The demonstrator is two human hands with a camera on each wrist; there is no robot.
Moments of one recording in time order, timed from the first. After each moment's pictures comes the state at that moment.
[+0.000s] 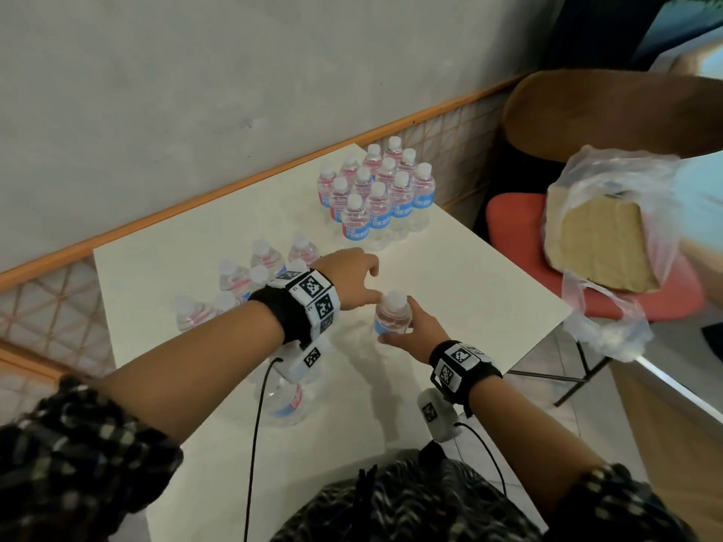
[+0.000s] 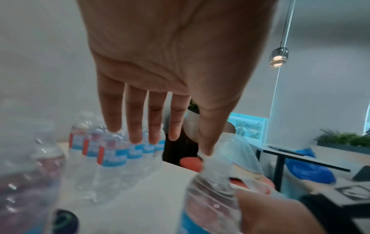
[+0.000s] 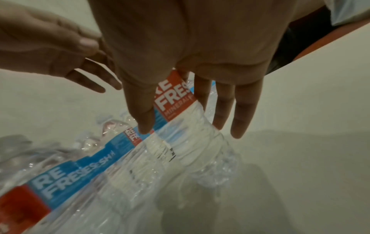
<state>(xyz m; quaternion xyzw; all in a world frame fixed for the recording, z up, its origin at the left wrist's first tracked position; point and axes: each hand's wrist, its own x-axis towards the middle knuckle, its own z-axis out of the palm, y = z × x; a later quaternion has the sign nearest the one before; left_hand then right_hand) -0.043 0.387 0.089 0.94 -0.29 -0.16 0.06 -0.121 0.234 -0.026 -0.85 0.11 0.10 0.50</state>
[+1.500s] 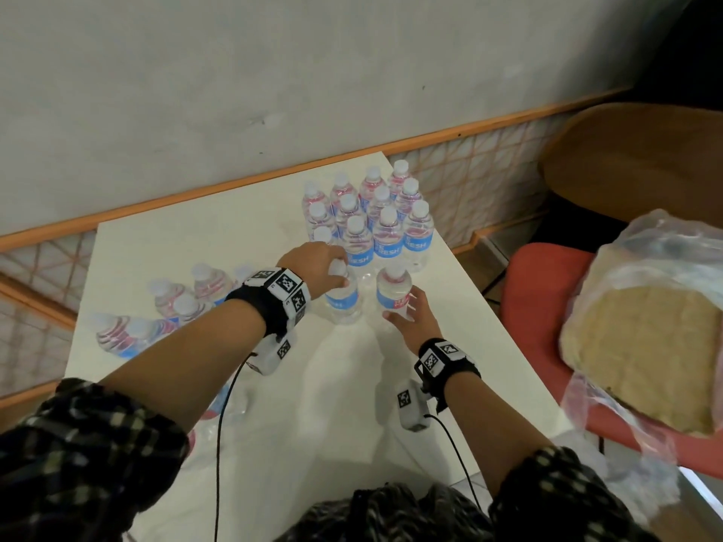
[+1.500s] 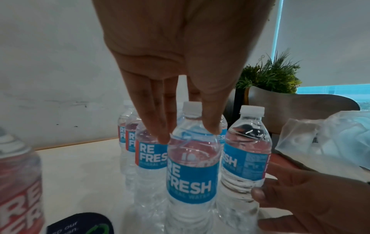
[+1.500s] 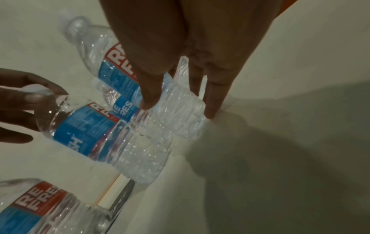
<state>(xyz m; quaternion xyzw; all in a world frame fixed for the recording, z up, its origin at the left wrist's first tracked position) 0.070 0.311 0.060 0.98 -0.10 -0.13 0.10 0.037 0.111 -0.083 -0.78 0.11 0.11 0.61</state>
